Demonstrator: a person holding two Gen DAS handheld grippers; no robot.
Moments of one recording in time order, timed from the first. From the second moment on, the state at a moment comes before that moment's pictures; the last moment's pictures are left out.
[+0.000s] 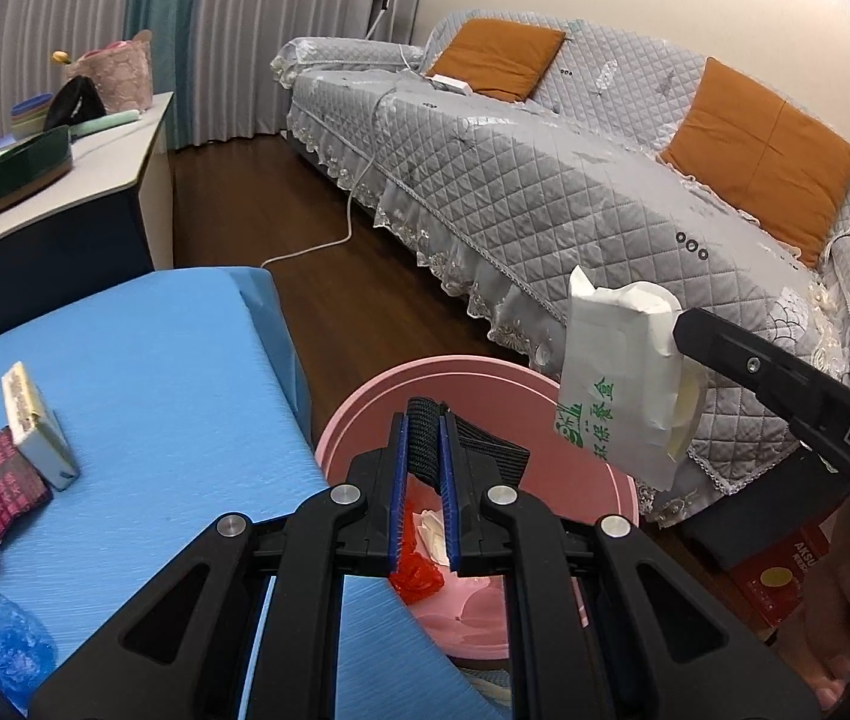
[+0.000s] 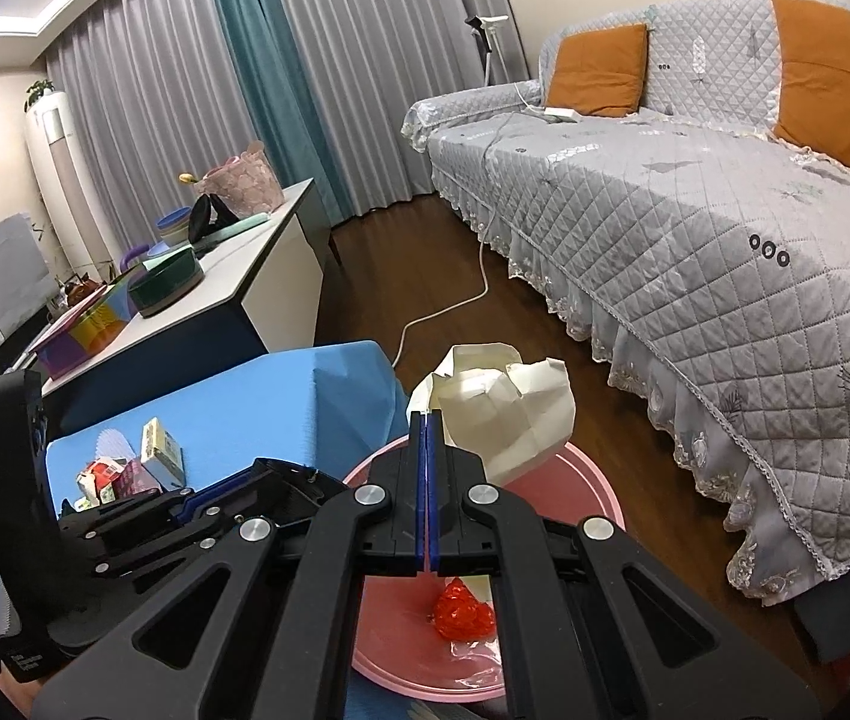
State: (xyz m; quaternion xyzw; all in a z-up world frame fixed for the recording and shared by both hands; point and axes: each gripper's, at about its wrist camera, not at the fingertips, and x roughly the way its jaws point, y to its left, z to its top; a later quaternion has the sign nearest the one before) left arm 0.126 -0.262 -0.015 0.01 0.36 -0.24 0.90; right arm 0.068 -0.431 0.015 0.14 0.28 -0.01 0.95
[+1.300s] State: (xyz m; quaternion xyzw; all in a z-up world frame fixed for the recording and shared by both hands) left arm 0.090 -0.145 0.049 -0.01 0.31 -0.18 0.93; right arm 0.071 -0.372 0.030 0.14 0.25 -0.01 0.96
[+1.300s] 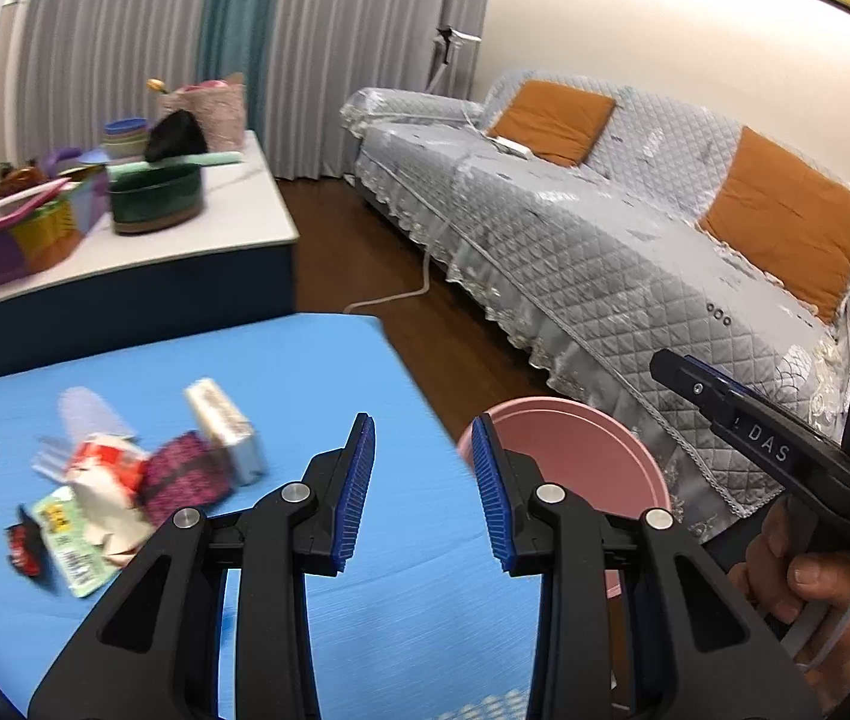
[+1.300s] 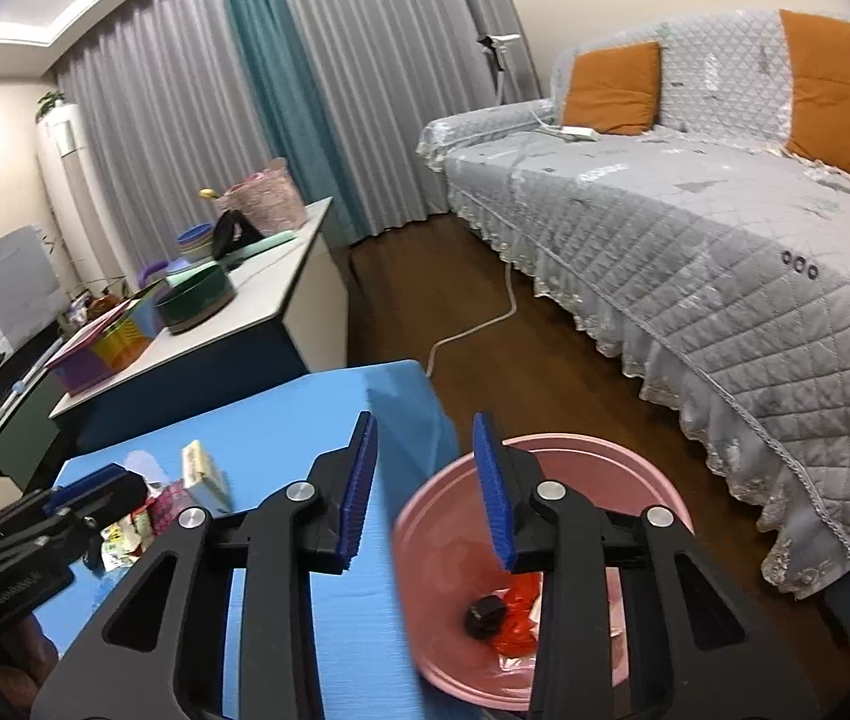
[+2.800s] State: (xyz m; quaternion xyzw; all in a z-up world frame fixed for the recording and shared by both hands) left arm 0.105 0.094 -0.039 -0.12 0.35 0.08 0.93; right arm 0.163 -0.182 -0.025 0.05 0.32 0.15 0.93
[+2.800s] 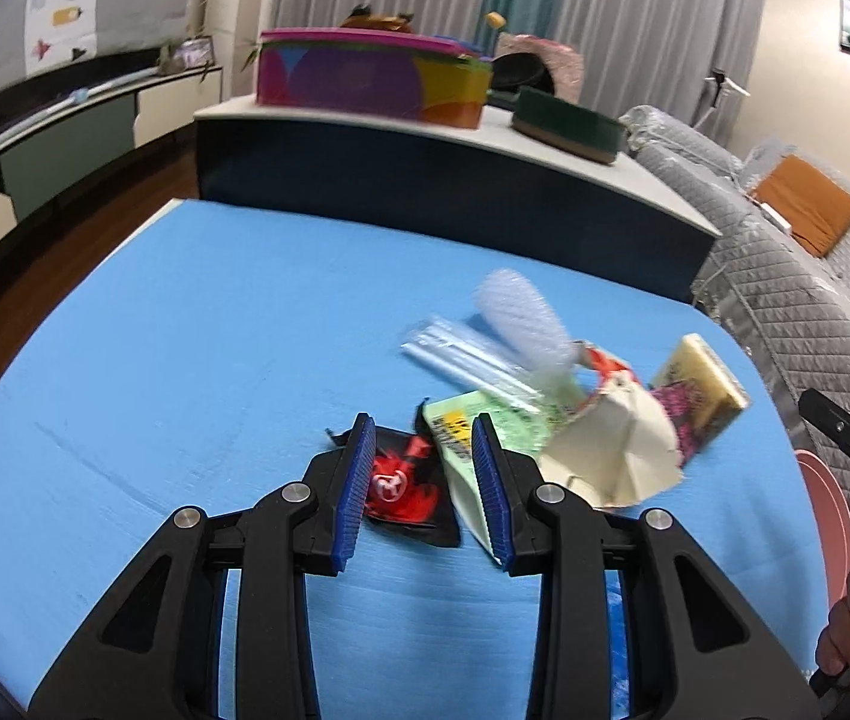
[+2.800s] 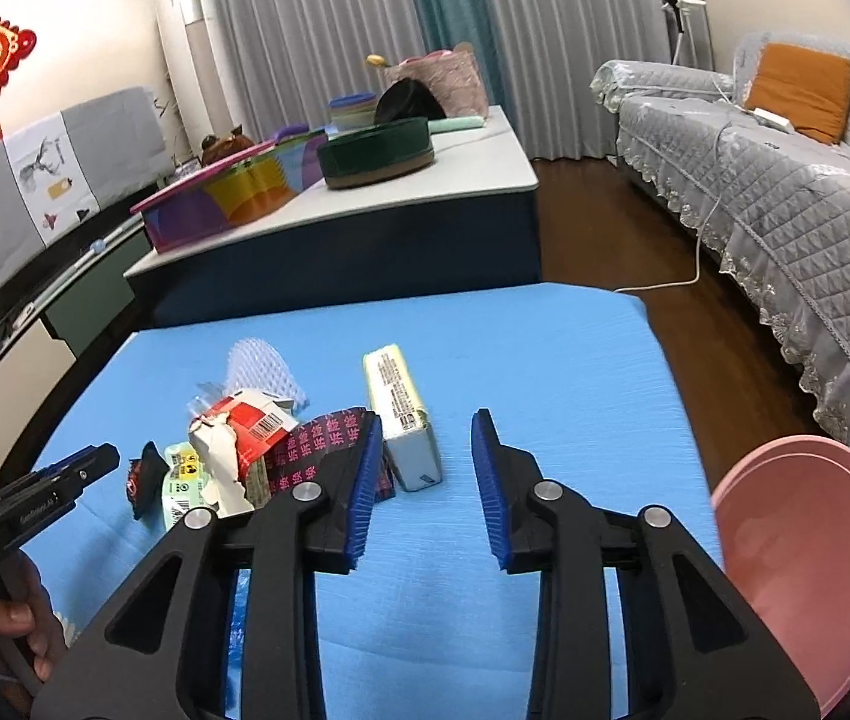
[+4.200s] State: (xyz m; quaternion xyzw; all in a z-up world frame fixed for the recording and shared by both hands) left arm 0.124 0.095 -0.055 -0.12 0.38 0.10 0.91; right arm 0.193 -0.157 -0.055 0.04 0.36 0.16 0.92
